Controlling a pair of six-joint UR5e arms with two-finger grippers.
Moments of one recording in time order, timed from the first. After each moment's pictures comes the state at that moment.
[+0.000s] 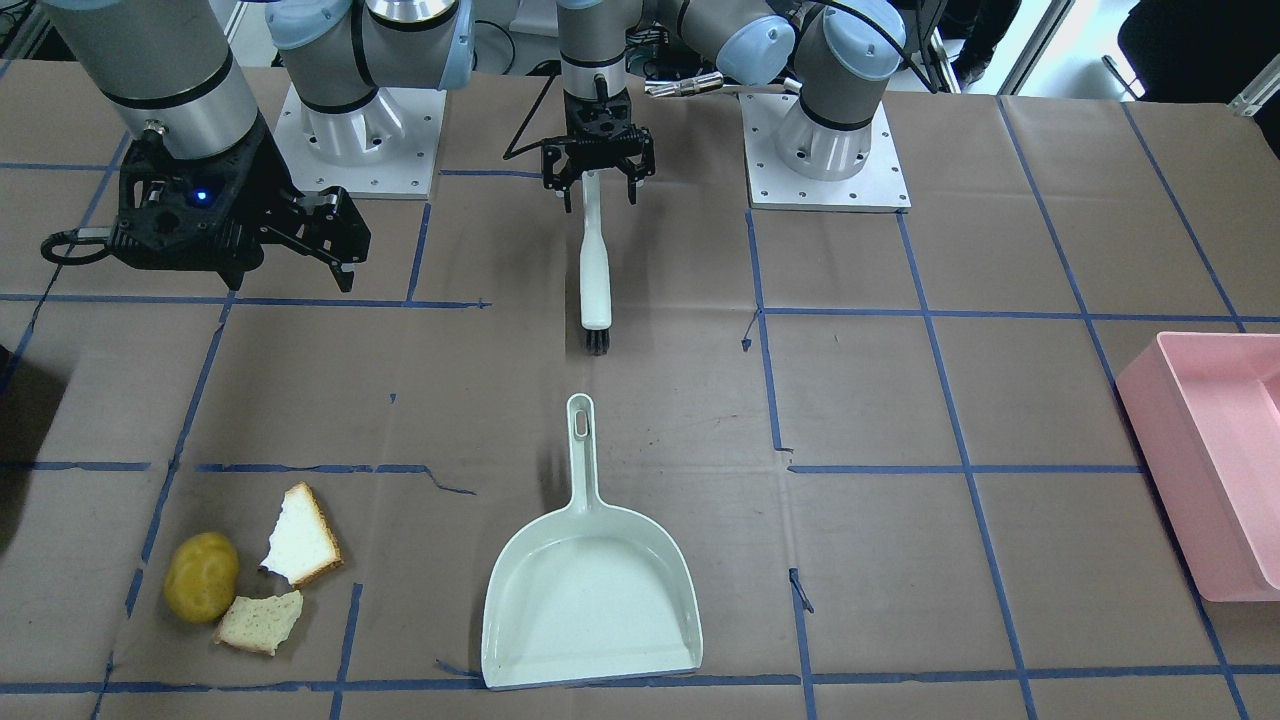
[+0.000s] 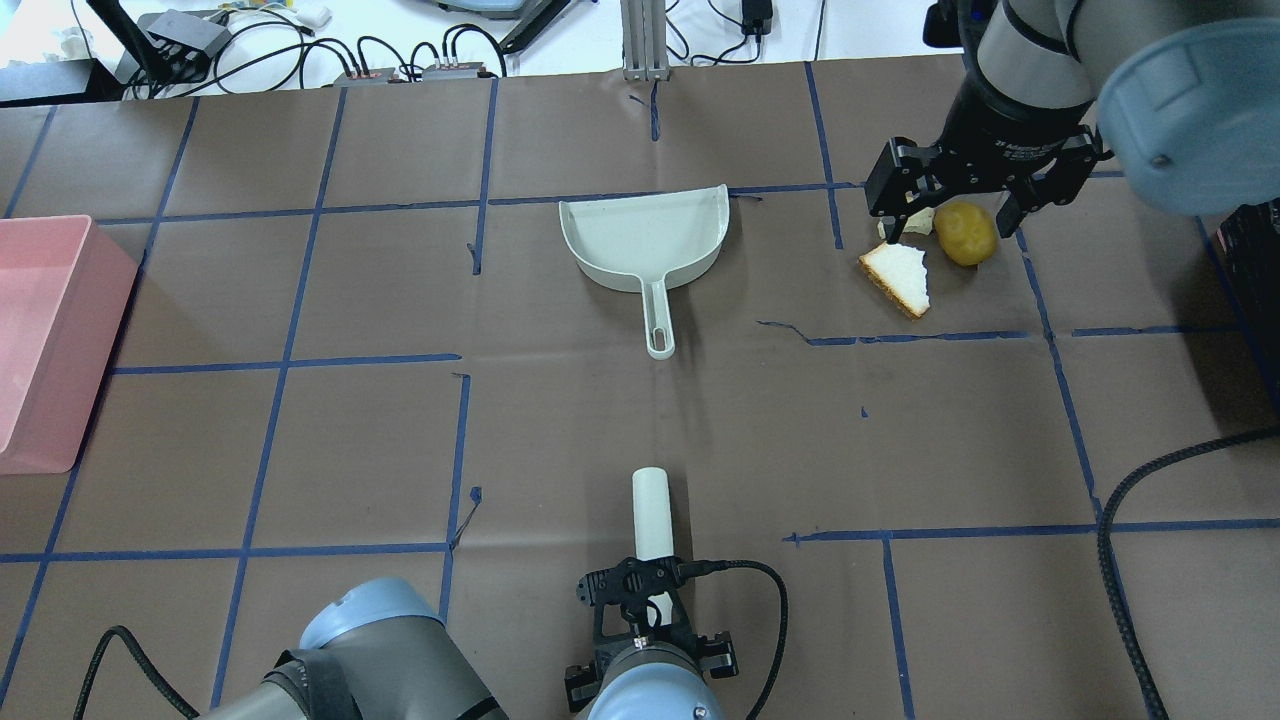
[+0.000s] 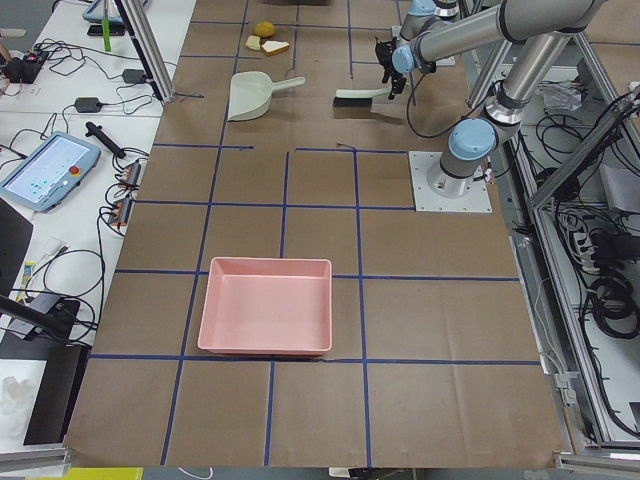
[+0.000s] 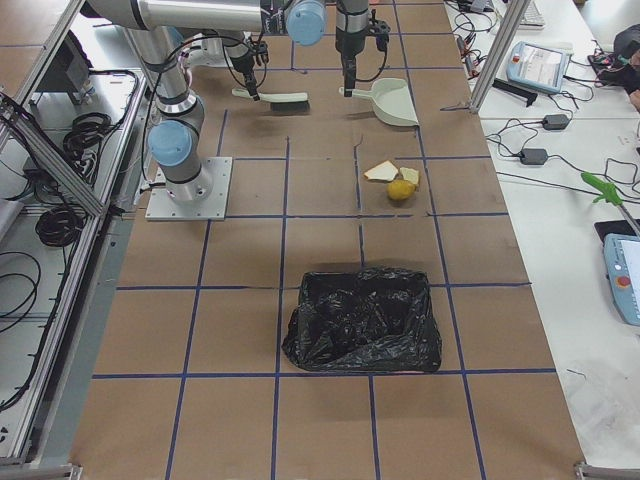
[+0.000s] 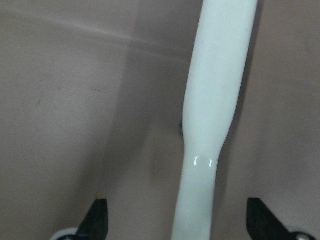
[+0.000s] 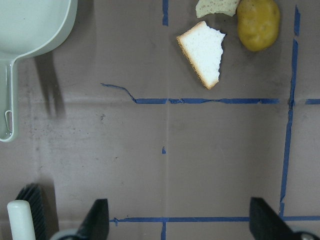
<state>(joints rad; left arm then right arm) -2.44 -1.56 -2.35 -0.72 1.74 -1.01 1.56 -1.55 1.61 -1.65 -1.58 -0.01</state>
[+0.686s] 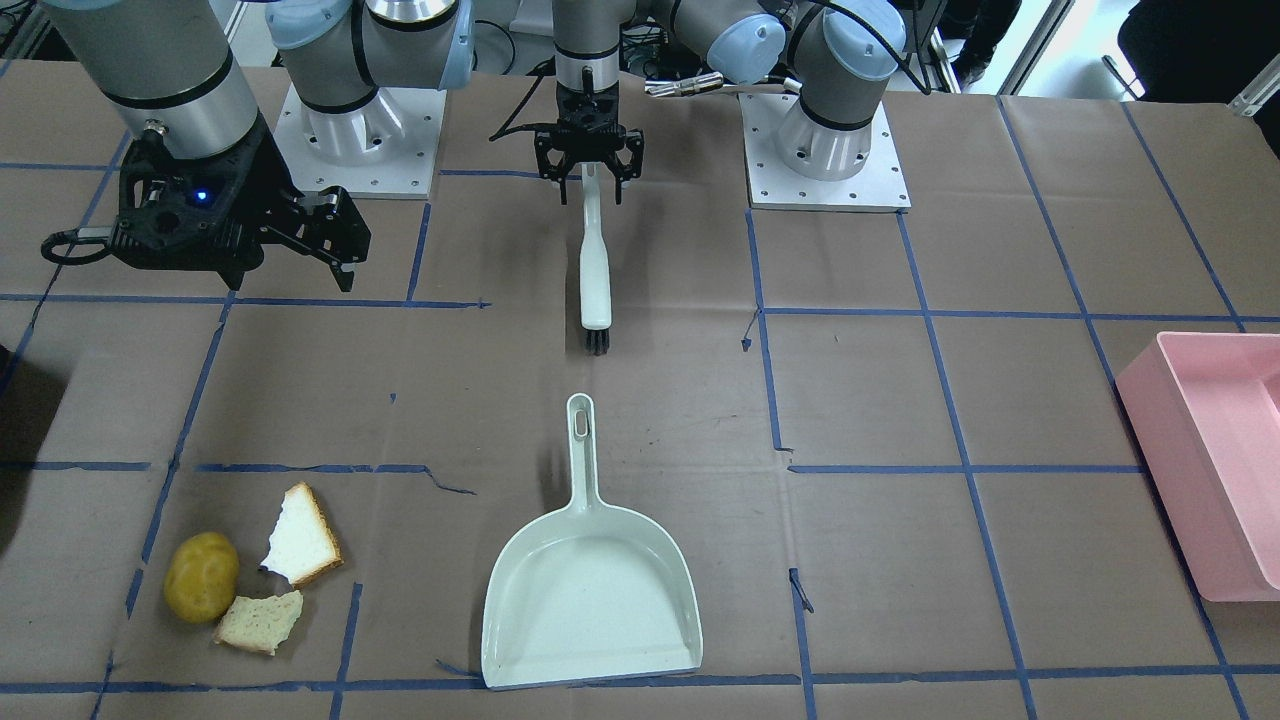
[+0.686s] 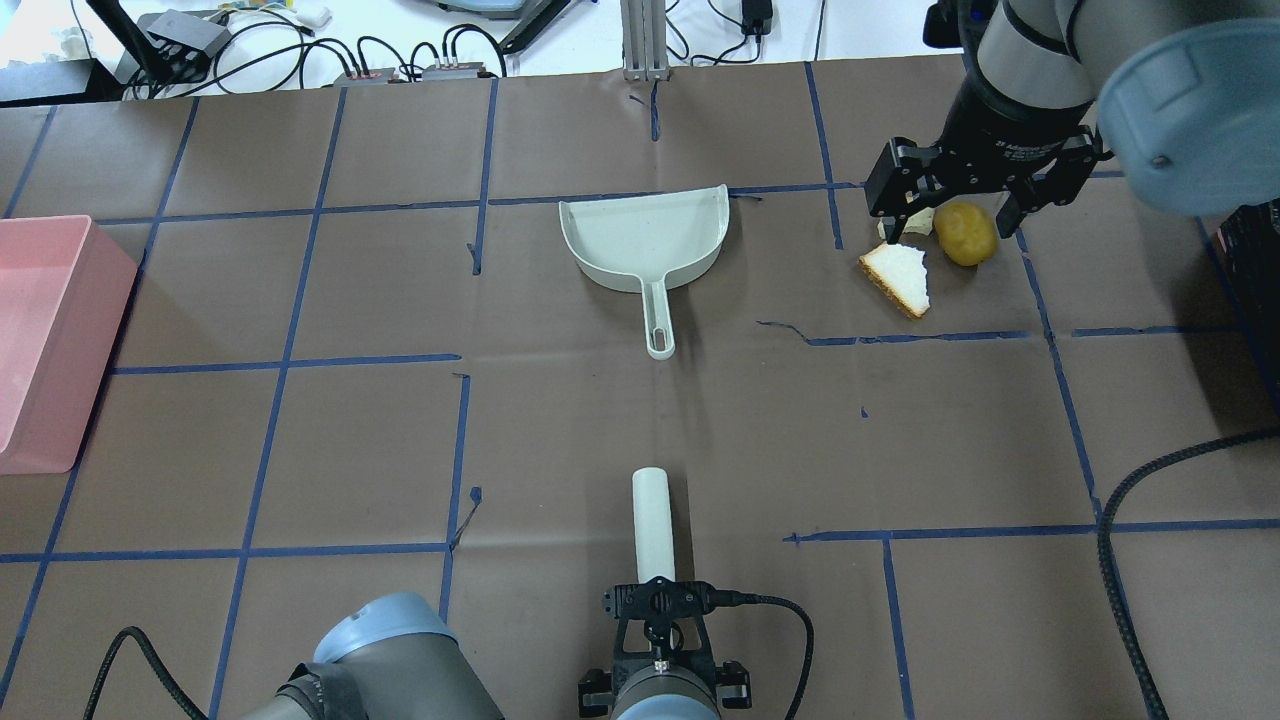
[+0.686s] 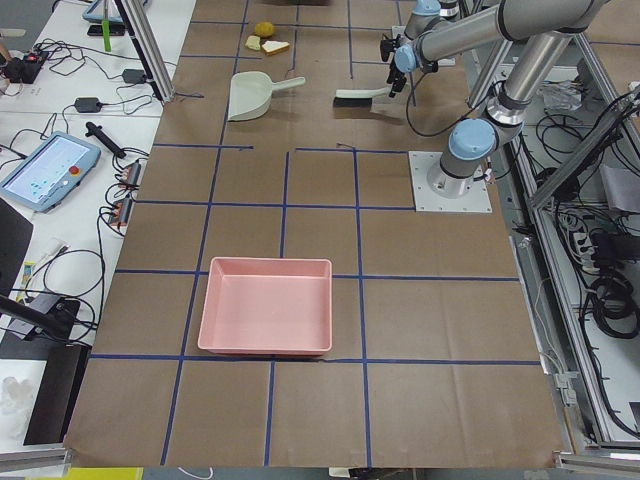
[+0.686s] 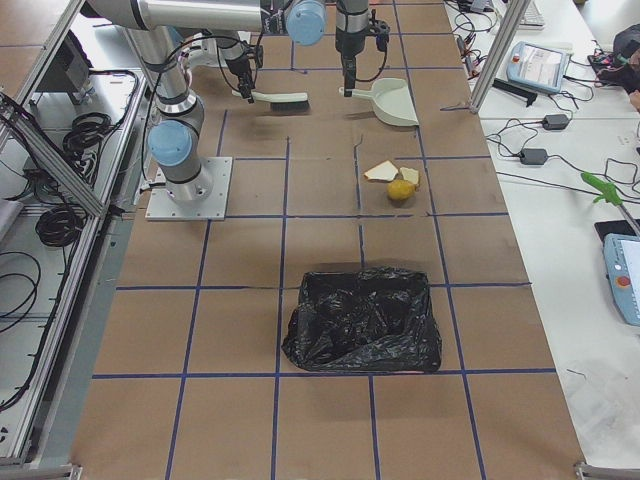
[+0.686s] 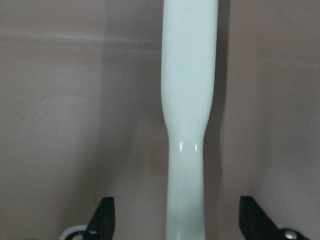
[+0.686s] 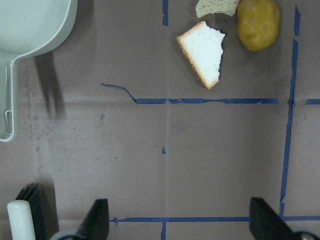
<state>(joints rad) -2.48 -1.57 -2.35 -0.69 1.73 -0.92 1.56 -1.55 1.61 -1.65 -1.58 -0.01</state>
